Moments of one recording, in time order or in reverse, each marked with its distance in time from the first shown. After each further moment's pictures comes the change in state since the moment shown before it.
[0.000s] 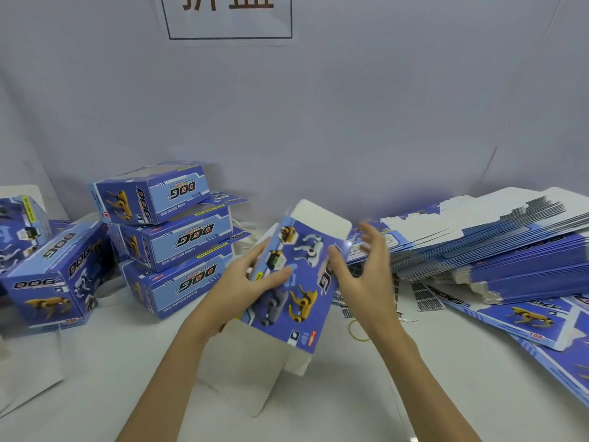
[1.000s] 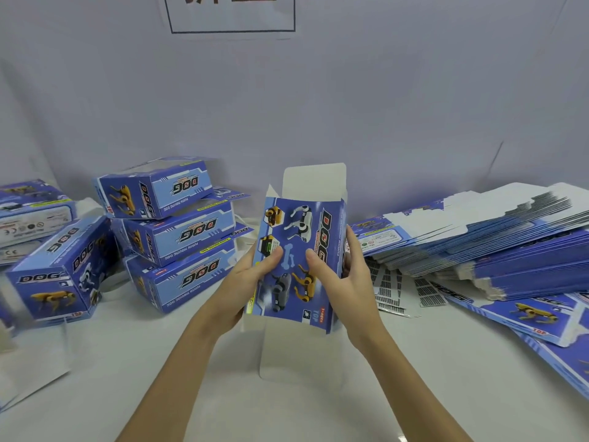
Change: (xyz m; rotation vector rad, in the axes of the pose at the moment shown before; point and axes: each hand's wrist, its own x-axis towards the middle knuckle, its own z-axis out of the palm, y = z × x) left_hand -0.005 0.007 0.016 -0.464 0.037 -0.128; right_hand -0.019 -0.011 0.023 0.490 -0.229 0.209
